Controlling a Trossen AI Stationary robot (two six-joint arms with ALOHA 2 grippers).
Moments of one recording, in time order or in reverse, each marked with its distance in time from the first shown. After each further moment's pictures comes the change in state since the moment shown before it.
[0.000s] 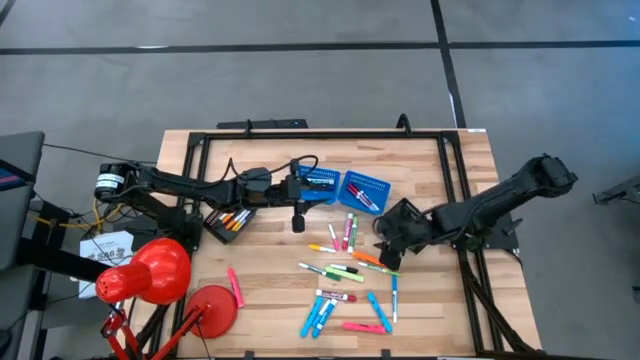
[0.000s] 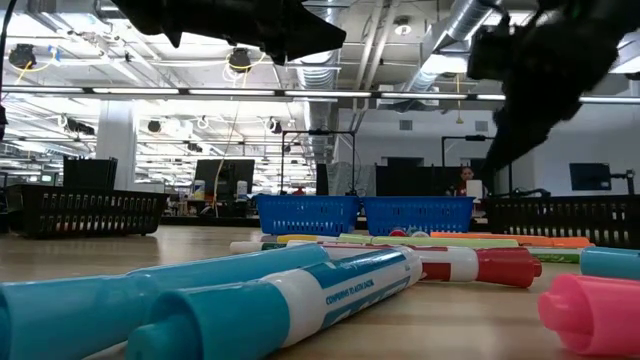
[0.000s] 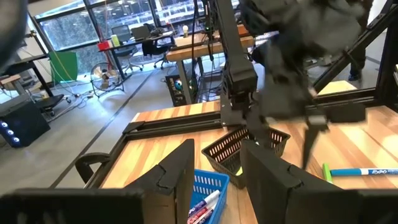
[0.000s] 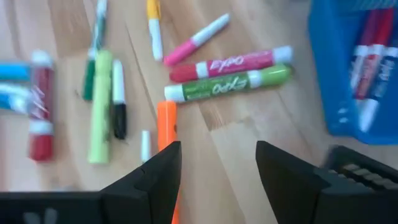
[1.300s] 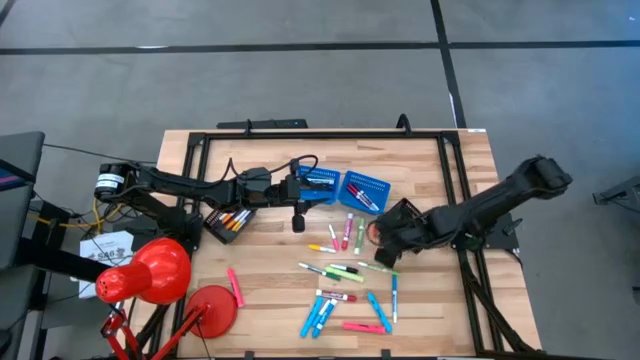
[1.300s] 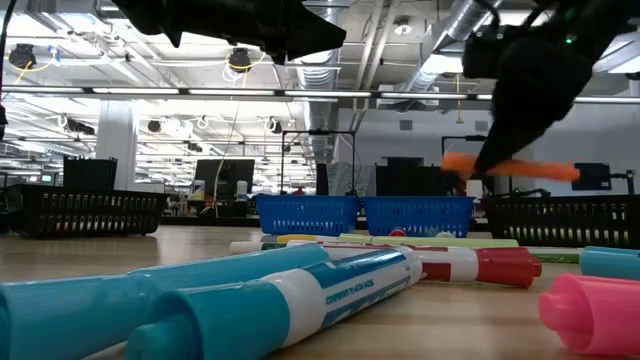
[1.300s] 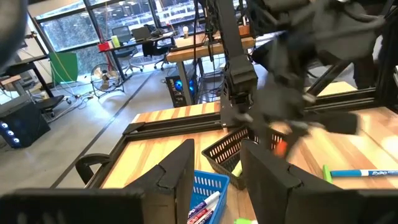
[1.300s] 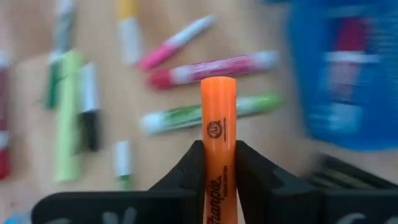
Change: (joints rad) left arm 0.000 0.000 0.000 0.004 0.000 0.000; right arm 0.017 0.042 0.066 -0.129 0.139 0.081
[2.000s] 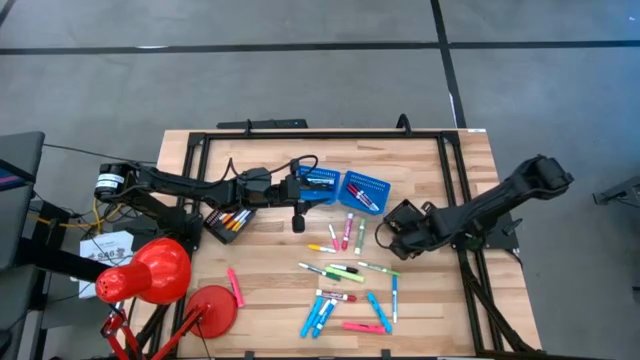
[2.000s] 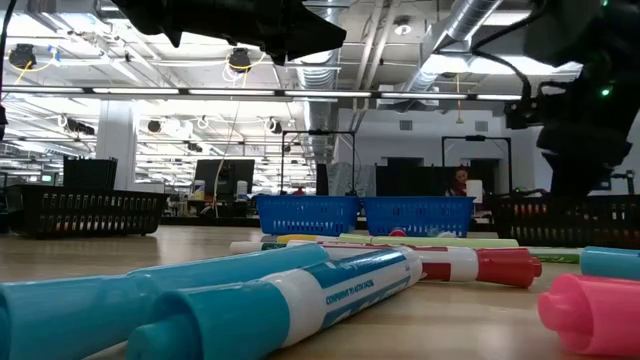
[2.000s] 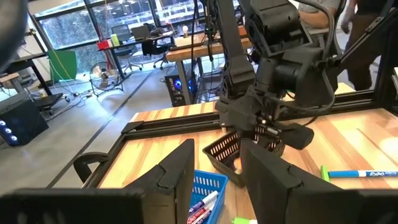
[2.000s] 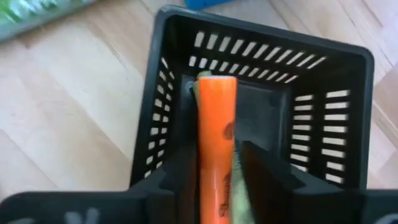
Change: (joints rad) left arm -0.001 0.000 0.000 -0.002 0.000 -0.011; right arm 0.000 0.000 -0.113 -0.276 -0.027 0.338
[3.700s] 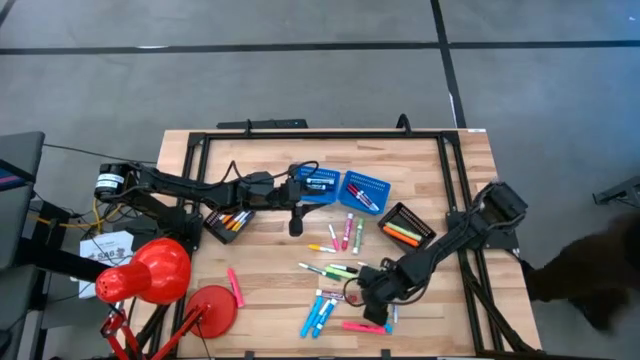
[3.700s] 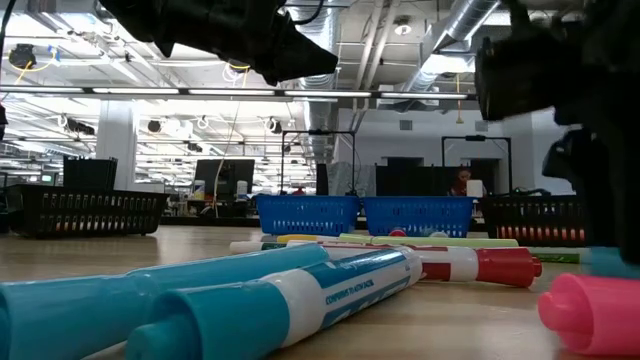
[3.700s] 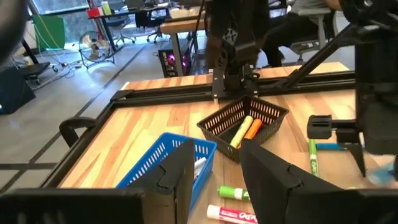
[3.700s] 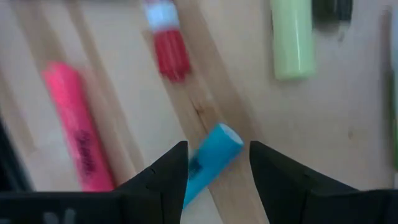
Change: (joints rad) left arm -0.001 0.000 -0.046 -0.059 0.000 -0.071; right arm 0.243 0.496 0.416 0.332 -0.381 -0.026
